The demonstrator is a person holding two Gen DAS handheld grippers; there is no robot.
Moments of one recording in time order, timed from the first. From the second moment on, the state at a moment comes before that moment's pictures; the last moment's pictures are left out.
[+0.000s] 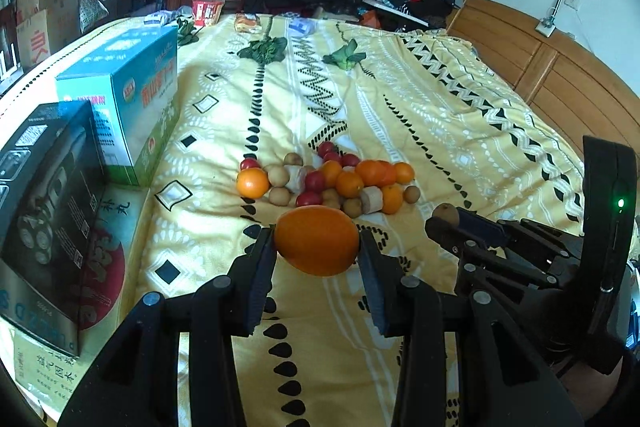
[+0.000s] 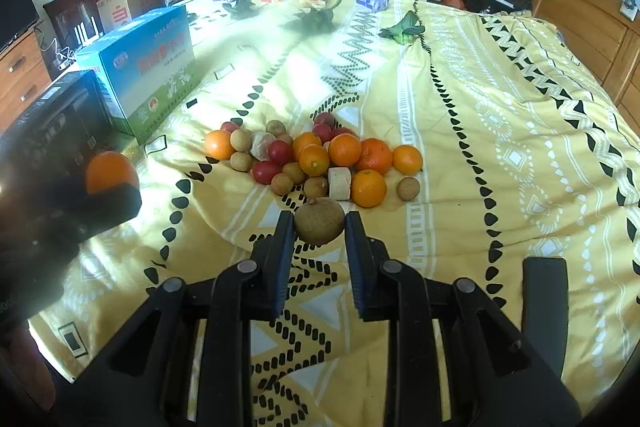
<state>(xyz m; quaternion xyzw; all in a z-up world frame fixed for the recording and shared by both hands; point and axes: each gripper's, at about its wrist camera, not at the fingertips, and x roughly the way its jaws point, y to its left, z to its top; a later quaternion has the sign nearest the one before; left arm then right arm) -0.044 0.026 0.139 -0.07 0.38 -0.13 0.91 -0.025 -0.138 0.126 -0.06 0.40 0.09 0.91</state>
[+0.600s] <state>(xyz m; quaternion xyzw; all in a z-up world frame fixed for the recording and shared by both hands) -0.086 0.054 0.181 -0.09 0.35 -0.12 0.93 -0.064 -0.118 0.165 -0.07 0.38 0.10 0.92</state>
